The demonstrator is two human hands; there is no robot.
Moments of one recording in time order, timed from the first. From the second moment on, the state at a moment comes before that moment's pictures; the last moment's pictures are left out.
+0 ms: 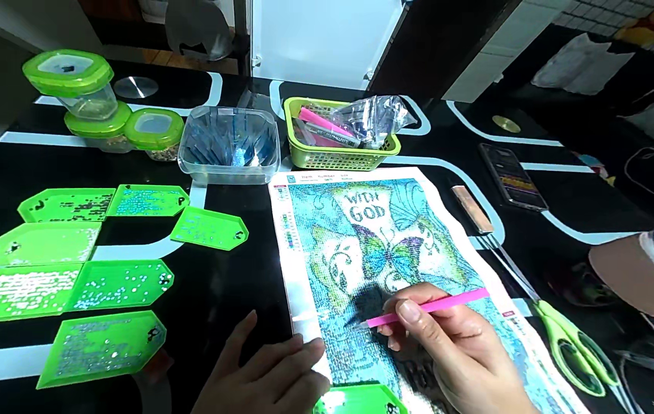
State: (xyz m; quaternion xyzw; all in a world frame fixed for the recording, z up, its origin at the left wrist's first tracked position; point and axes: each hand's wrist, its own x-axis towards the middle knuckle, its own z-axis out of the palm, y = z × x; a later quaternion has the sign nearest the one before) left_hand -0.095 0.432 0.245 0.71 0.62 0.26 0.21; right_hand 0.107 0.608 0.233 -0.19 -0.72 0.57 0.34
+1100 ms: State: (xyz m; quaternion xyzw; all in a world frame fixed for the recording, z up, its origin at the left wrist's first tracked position) left_hand -0.095 0.430 0.246 0.72 0.61 0.25 0.20; right_hand 0.110 0.605 0.226 -0.18 -0.71 0.58 0.34
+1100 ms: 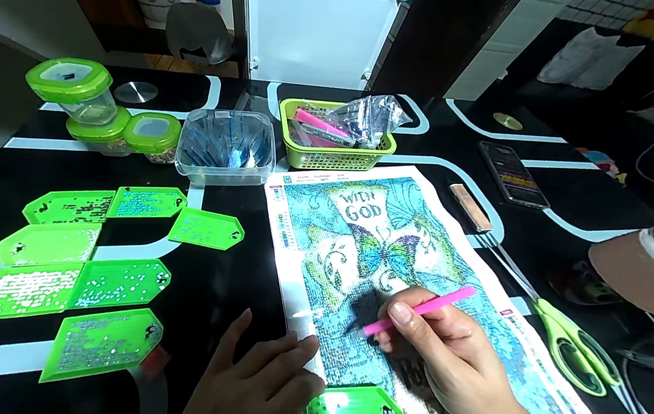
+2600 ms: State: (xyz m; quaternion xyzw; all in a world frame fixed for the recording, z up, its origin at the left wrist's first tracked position) left_hand -0.092 0.430 0.244 0.72 0.62 0.25 0.19; right_hand 0.101 0.601 0.227 -0.16 -0.76 0.54 0.33
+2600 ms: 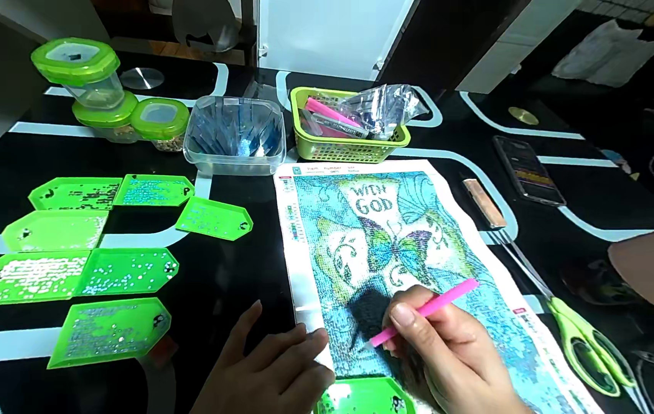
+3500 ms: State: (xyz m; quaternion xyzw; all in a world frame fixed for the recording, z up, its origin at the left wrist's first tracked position) left_hand -0.092 0.431 0.247 0.72 0.62 0.24 0.20; right_hand 0.100 0.603 0.222 -0.17 -0.79 0.48 0.35
